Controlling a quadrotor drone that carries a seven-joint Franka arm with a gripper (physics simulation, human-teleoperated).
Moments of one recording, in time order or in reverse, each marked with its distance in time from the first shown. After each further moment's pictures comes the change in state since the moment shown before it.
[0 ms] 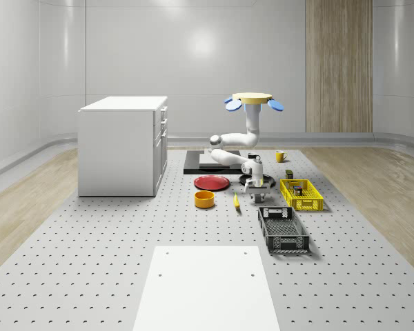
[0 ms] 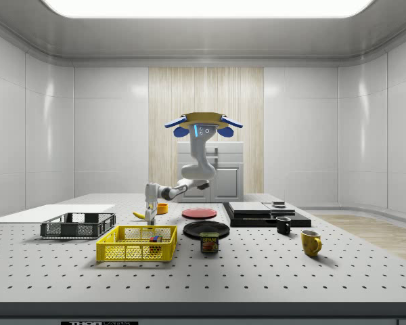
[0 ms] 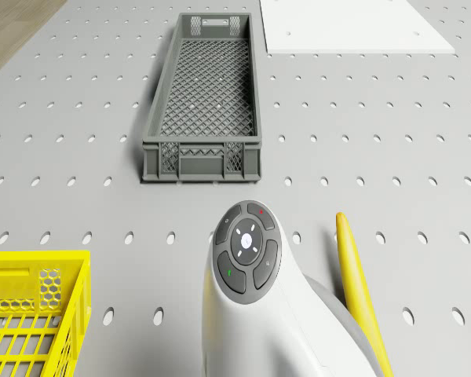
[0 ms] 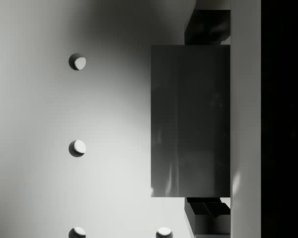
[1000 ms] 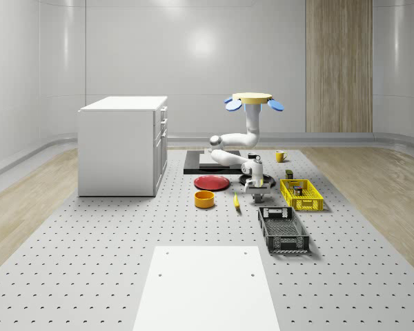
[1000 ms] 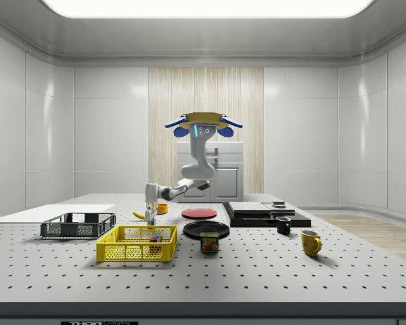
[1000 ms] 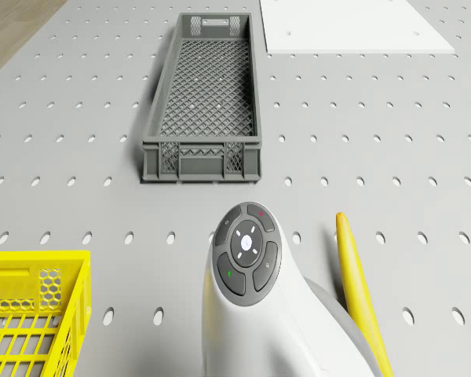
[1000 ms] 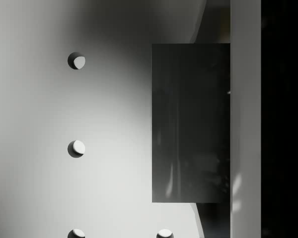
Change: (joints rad) arm 0.007 0.013 -0.004 0.000 -0.009 -0.010 -0.005
